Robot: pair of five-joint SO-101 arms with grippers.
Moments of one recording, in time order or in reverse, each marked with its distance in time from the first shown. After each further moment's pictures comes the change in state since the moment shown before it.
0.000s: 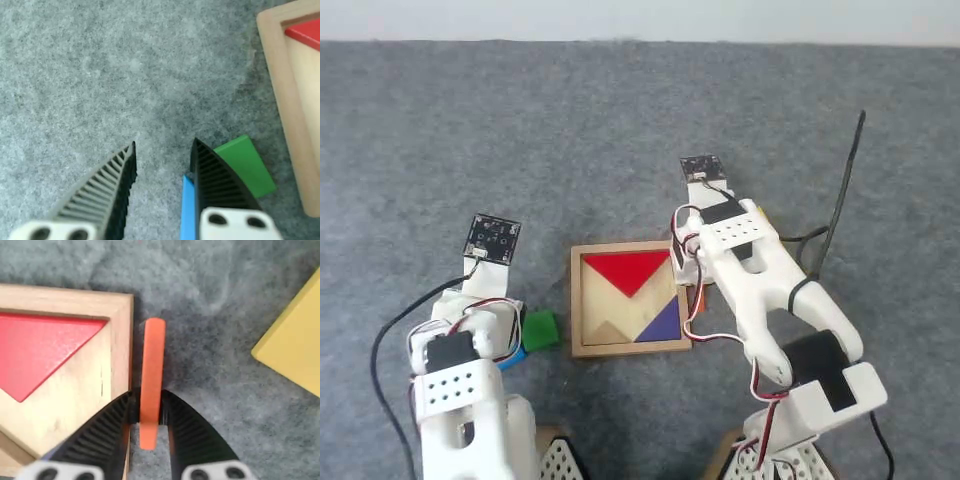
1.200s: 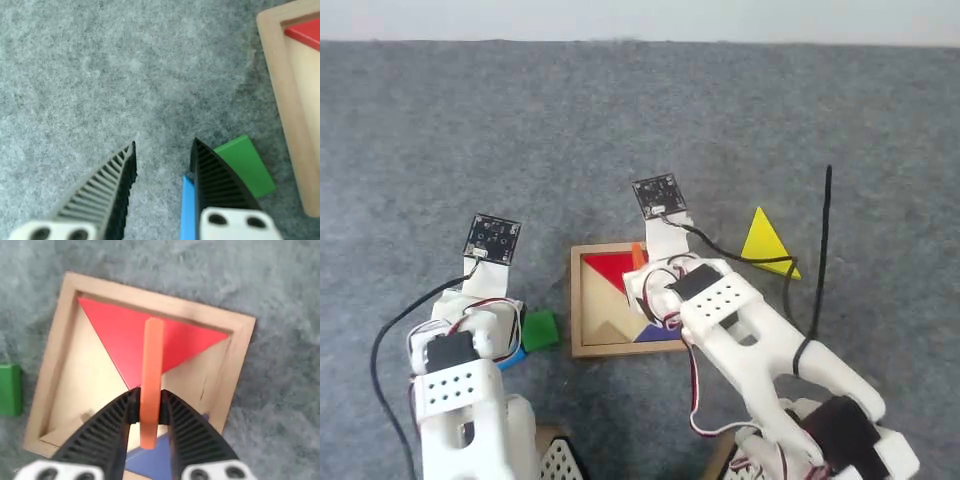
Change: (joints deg) left arm 0.0 0.0 0.0 0.0 0.0; right arm -15.1 -19.8 21.2 -22.1 -6.2
